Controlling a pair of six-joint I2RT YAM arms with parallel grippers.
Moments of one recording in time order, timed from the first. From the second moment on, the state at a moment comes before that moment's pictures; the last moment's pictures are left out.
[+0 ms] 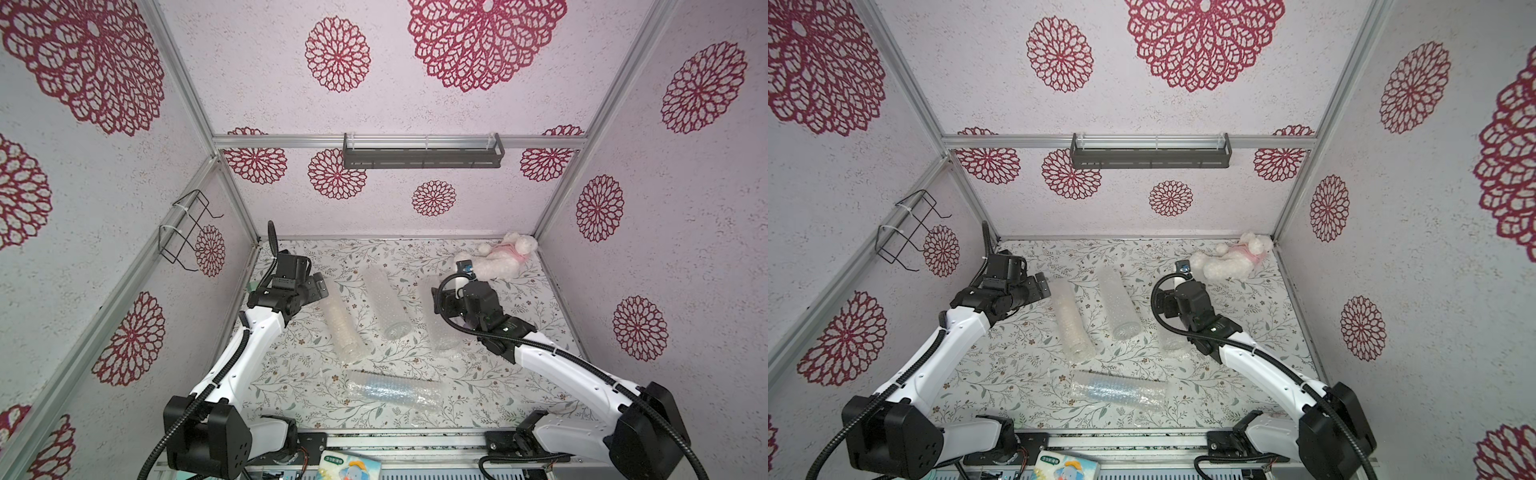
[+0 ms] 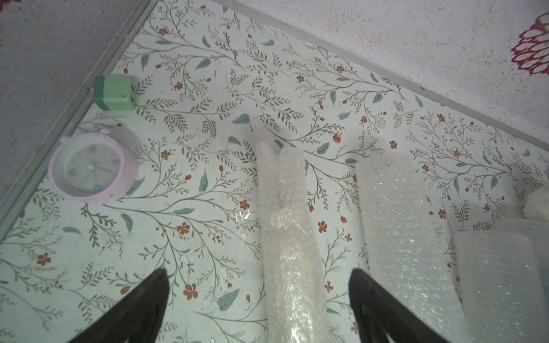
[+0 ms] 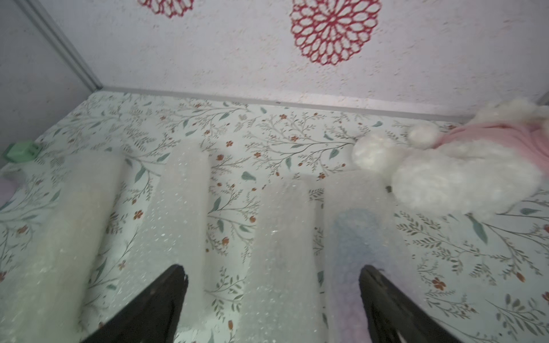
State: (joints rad) left arm -0.16 1.30 1.10 -0.67 -0.19 -0.49; right arm 0.70 1.25 0.86 -0.10 0.31 0.26
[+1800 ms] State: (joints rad) left arm 0.26 1.32 0.87 -0.57 0.41 -0.72; right arm 1.17 2.12 1.63 -0.30 0.33 0.06
